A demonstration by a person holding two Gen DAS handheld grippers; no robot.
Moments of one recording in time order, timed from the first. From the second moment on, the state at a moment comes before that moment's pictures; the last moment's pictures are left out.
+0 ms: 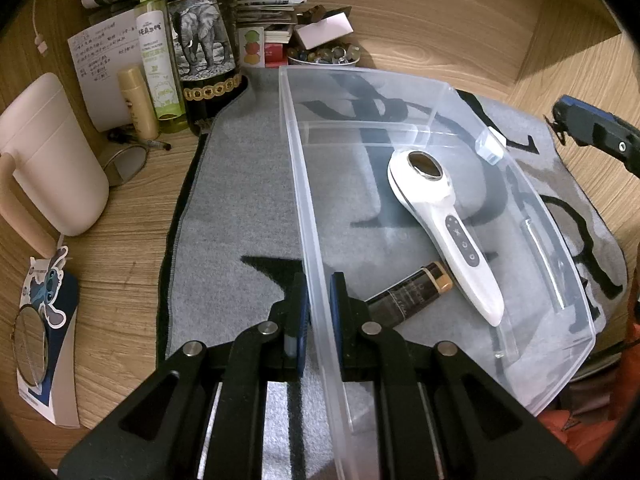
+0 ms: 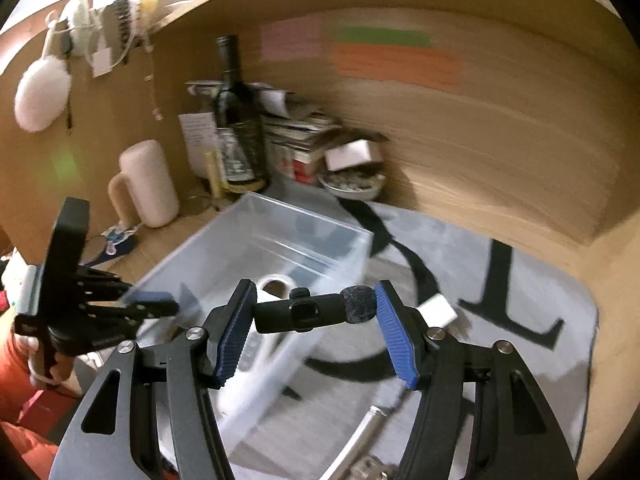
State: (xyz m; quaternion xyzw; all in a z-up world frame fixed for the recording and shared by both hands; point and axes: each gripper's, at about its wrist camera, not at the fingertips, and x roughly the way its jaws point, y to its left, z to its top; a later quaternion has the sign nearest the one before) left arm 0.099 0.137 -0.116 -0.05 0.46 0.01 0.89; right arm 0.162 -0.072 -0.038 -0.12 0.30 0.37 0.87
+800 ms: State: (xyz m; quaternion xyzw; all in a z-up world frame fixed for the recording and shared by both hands) left arm 0.101 0.135 -0.116 -0.05 0.46 0.01 0.89; right arm 0.158 0.013 -0.084 -0.22 0.37 0.42 0.80
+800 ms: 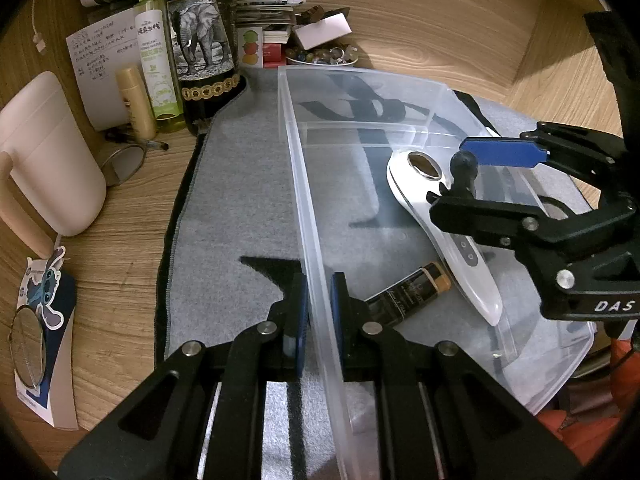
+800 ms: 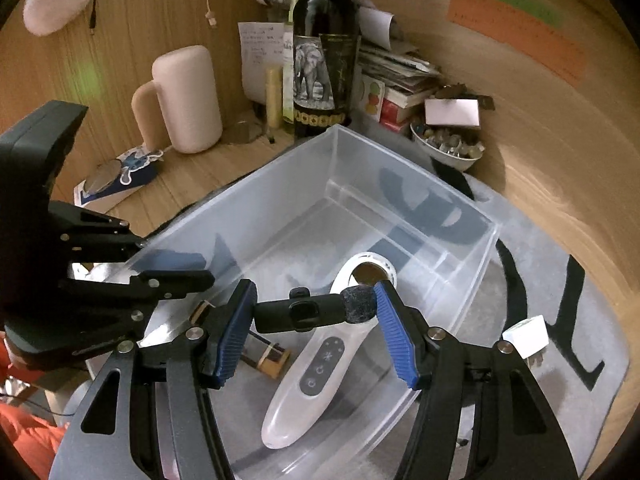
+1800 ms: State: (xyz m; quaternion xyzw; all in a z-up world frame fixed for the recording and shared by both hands) left arm 0.099 0.137 -0.117 -0.05 0.46 0.01 0.89; right arm 0.154 -0.073 -0.036 -0.17 0.30 0.32 0.88
